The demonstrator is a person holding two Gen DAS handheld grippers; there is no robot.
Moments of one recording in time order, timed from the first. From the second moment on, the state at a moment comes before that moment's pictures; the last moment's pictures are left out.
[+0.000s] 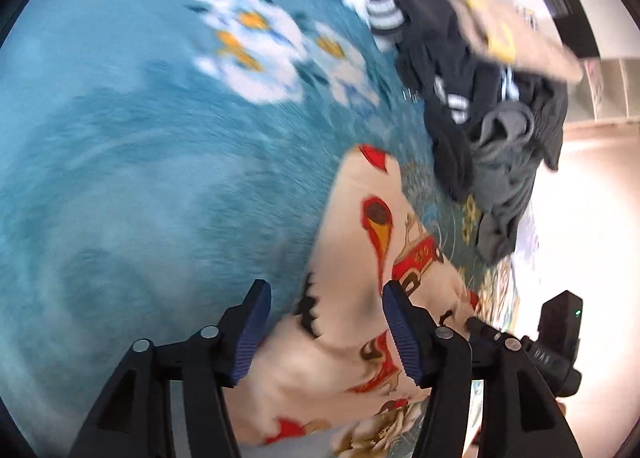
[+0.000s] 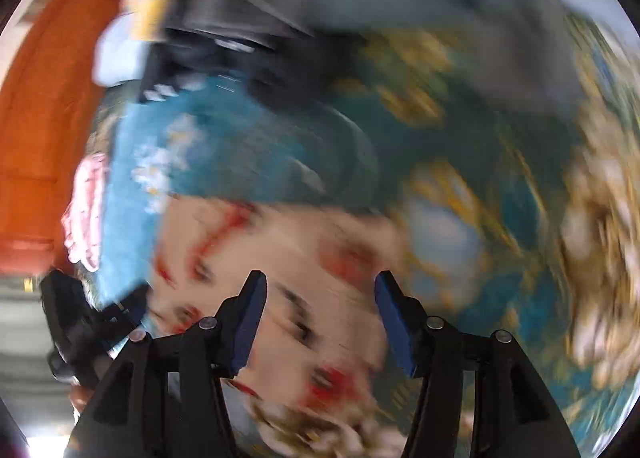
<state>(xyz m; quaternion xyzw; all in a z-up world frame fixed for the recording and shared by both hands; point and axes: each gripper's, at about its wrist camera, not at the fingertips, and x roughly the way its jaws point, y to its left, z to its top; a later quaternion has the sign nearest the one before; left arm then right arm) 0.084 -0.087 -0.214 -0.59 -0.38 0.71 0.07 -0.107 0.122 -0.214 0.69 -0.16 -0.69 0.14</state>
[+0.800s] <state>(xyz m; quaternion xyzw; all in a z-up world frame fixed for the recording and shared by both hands) 0.092 -0.078 -0.193 -0.58 -0.33 0.74 0.06 -0.123 0.086 -0.204 0.69 -0.20 -0.68 0.15</state>
